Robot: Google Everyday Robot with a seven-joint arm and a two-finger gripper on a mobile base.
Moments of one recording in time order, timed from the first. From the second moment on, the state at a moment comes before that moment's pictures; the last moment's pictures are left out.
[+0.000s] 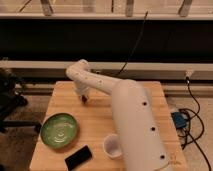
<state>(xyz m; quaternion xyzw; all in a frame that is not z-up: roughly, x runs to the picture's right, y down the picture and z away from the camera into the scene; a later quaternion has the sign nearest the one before) -0.123 0.077 0.941 -0.23 -0.26 -0.69 0.63</state>
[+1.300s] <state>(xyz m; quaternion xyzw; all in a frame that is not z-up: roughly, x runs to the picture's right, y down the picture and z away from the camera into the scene) -0.054 0.093 0.923 -0.20 -0.31 -0.71 0.60</state>
